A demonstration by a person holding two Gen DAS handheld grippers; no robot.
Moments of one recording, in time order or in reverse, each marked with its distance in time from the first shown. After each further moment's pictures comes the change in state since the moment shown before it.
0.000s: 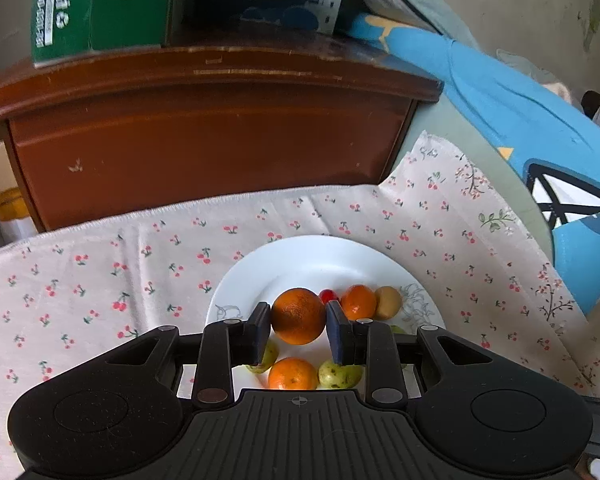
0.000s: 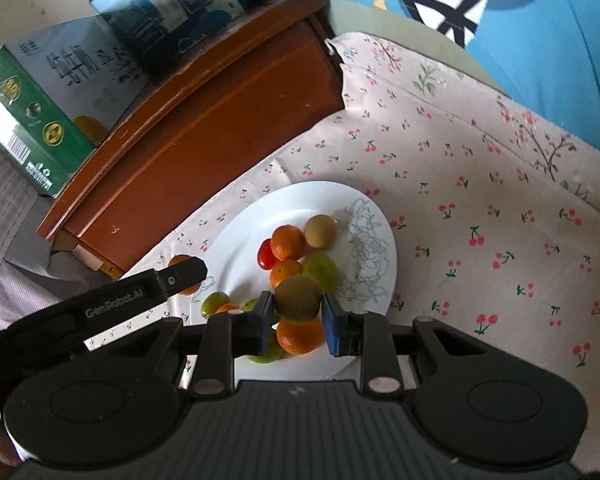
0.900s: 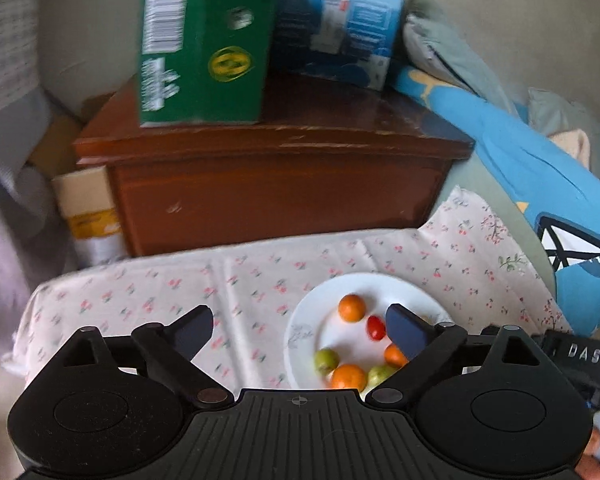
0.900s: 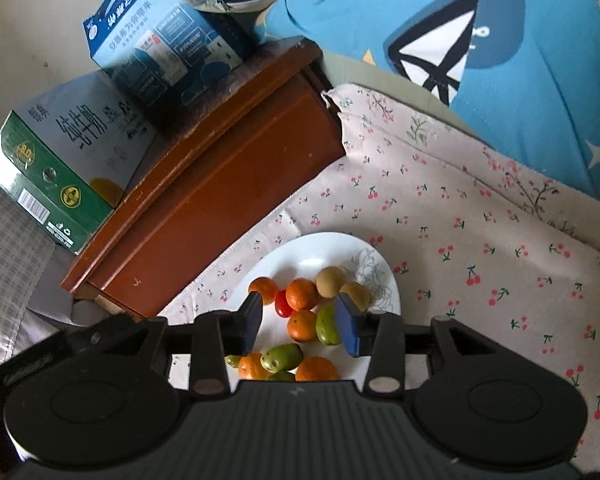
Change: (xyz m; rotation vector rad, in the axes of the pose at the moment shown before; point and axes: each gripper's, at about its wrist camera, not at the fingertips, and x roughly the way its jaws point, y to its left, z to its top) left arm -0.083 0.023 0.012 -0.051 -0.076 0.131; right arm -0.025 -0.004 0.021 0.067 -0.100 0.055
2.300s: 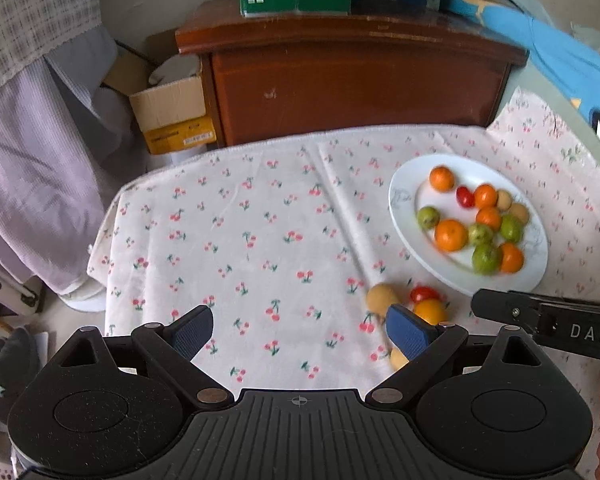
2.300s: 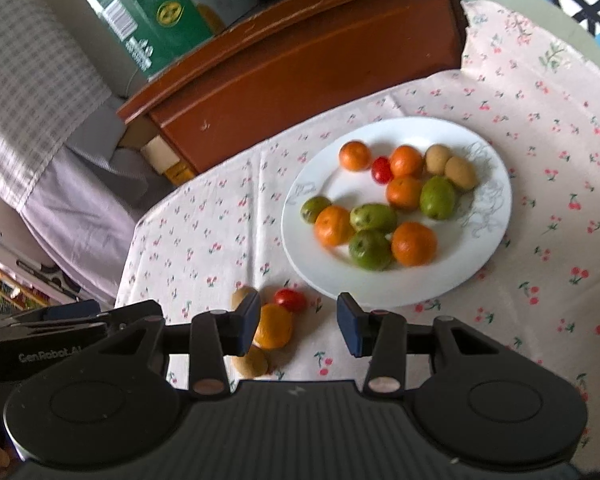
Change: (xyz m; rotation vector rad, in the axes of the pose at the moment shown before) left arm -0.020 0.051 -0.080 0.045 0.169 0.167; right arm 0.022 0.050 -0.085 -0.318 0.238 0.095
